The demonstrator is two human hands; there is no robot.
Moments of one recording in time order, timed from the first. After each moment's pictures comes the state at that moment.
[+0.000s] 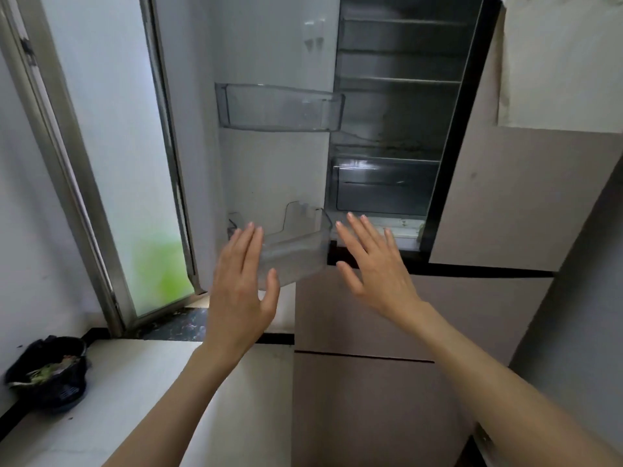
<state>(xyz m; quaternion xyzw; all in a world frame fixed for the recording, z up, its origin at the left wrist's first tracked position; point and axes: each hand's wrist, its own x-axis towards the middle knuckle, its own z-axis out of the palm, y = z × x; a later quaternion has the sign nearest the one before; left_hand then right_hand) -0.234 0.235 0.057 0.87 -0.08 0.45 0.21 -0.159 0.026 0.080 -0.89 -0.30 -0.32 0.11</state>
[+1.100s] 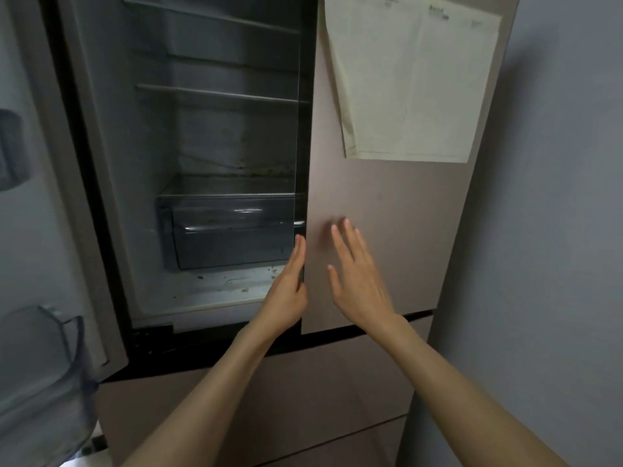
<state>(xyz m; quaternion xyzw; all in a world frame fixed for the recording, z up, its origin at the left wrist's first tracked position) 0.043 -0.034 0.093 0.82 -0.28 0.09 0.49 0.015 -0.172 0.109 -0.93 -0.09 -0.30 0.17</state>
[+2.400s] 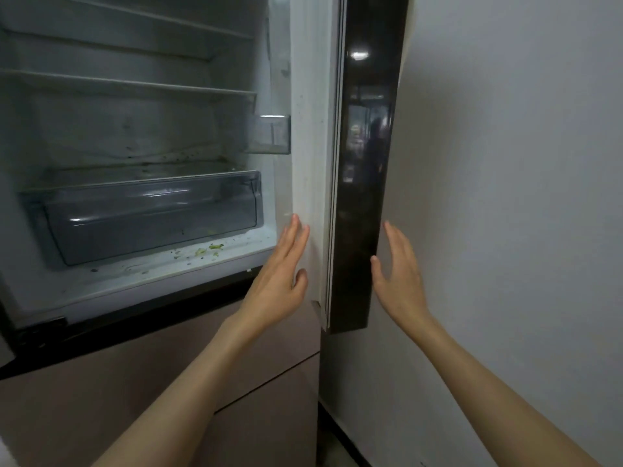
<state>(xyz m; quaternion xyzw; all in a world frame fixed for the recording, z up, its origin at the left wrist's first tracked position) -0.093 -0.132 0.100 0.81 -0.46 0.13 0.35 -0.177 -0.315 0.089 -0.86 0.12 -0.42 0.28</state>
